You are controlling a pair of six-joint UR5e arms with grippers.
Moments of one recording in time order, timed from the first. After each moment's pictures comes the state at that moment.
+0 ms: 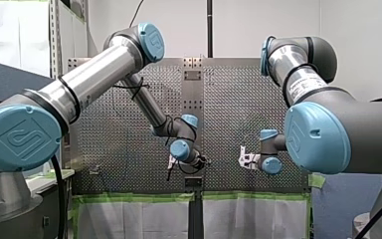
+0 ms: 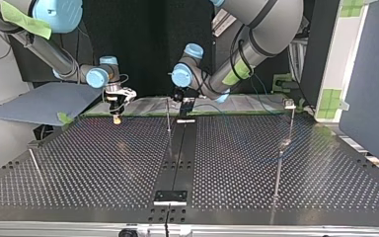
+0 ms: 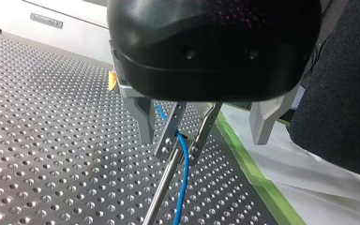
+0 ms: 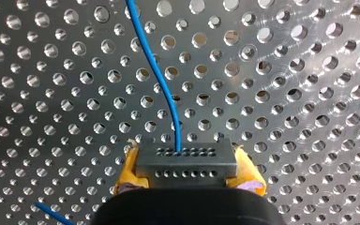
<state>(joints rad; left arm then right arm) -0.59 -2.47 -1.46 -2.74 -1.73 -1.58 1.82 -0.57 1.49 -0.83 1.43 1.64</state>
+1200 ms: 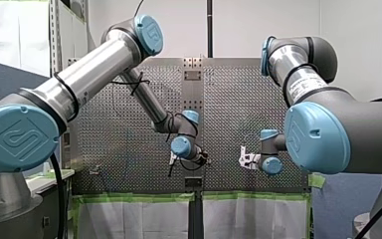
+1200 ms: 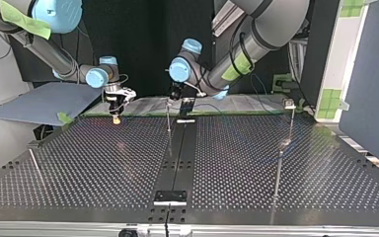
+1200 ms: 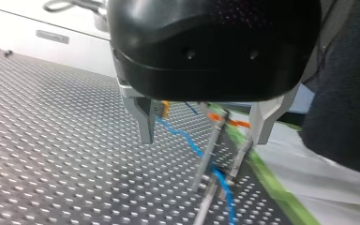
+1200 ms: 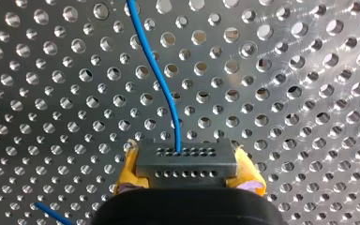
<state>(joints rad) -0.62 -2.40 -1.51 -2.69 -1.75 -1.56 1.82 -0.57 1.49 -0.83 1.43 1.64</state>
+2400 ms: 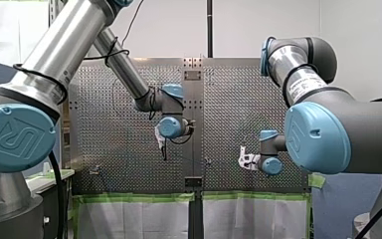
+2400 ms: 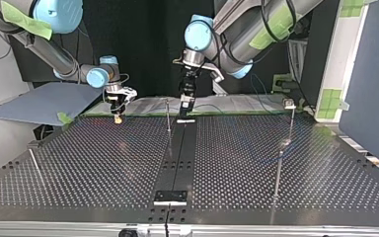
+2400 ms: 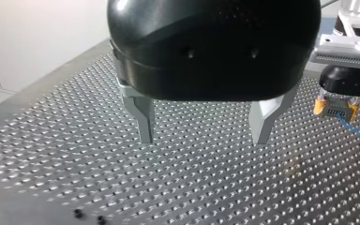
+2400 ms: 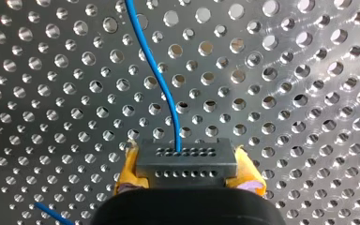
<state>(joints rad) -0.63 -2.05 -1.87 -2.38 -1.95 -1.82 1.82 -0.57 1.49 -0.83 1.41 1.66</state>
